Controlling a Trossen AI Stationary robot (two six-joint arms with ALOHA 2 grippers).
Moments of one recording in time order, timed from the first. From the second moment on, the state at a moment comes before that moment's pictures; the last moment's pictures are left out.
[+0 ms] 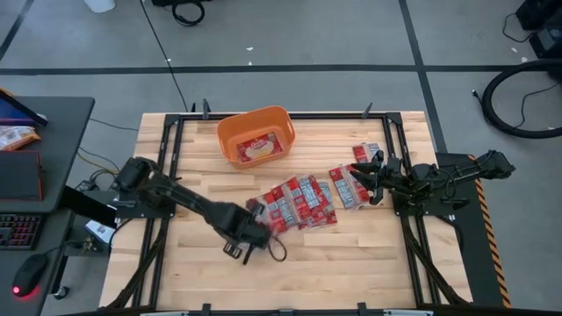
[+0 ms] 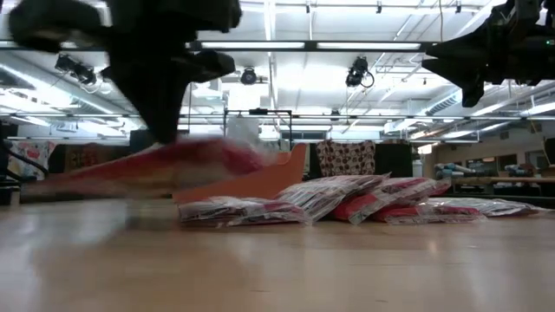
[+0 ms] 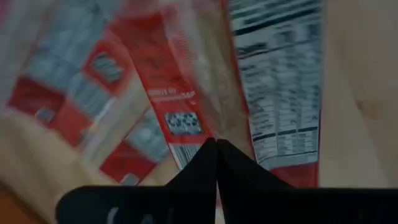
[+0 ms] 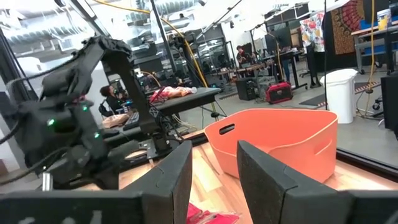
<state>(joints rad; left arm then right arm) -0.40 1.80 1.33 -0.89 -0.20 0.10 0.21 0.25 0.01 0.43 0.49 0.17</state>
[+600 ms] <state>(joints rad) -0.13 1.75 1.51 -1.00 -0.41 0.05 0.21 0.25 0.01 0.43 0.49 0.17</state>
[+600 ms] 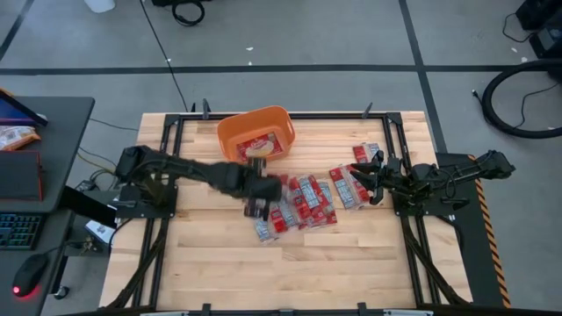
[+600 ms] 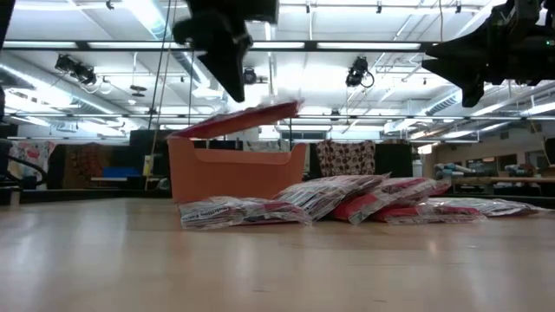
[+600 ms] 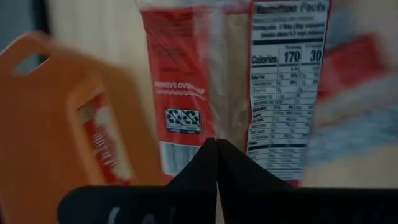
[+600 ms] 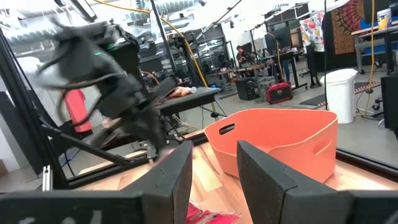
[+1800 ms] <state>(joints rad) 0.28 1.77 1.50 -0.92 -0.04 0.25 0.21 0.25 0.01 0.43 0.48 0.17</state>
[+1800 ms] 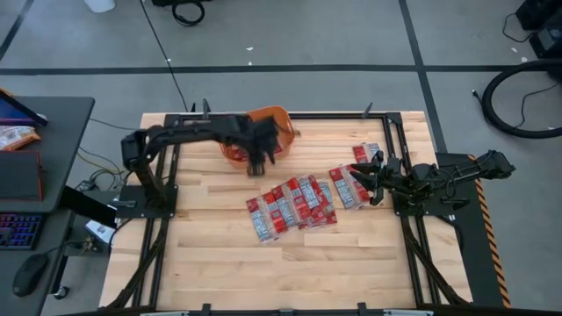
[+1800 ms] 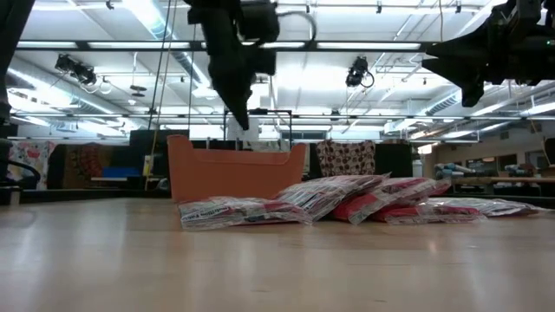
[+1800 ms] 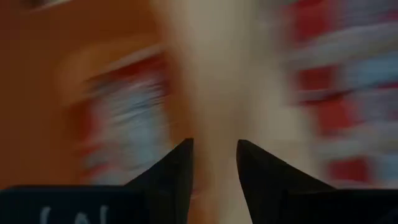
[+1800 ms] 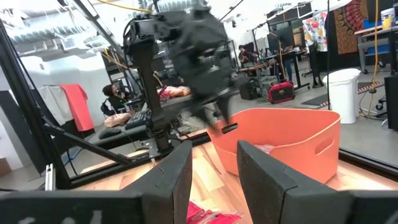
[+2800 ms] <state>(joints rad) -0.31 2.05 1.50 -0.98 -0.27 0.53 0.21 0.25 0.01 0.43 0.48 0.17</state>
